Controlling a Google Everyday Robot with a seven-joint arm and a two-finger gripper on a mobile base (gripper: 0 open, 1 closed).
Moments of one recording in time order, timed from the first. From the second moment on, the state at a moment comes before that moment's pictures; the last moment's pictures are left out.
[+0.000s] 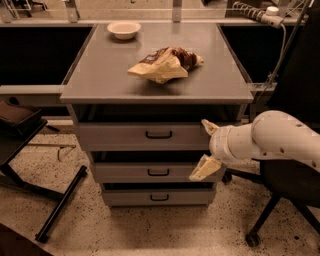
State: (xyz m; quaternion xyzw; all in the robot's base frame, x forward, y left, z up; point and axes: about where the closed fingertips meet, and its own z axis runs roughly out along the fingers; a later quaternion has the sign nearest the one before) arm 0.555 -0.129 0.711 -0.59 0.71 0.05 0.38
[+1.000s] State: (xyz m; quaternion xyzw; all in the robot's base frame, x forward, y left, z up) arm 0.604 -0.088 0.690 -0.62 0.69 0.06 0.37
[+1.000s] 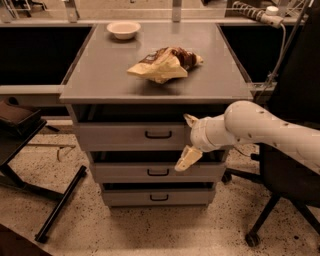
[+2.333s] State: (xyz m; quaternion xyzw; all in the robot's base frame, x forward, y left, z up) arm 0.623 -0.056 0.654 -0.68 0.67 0.05 0.29
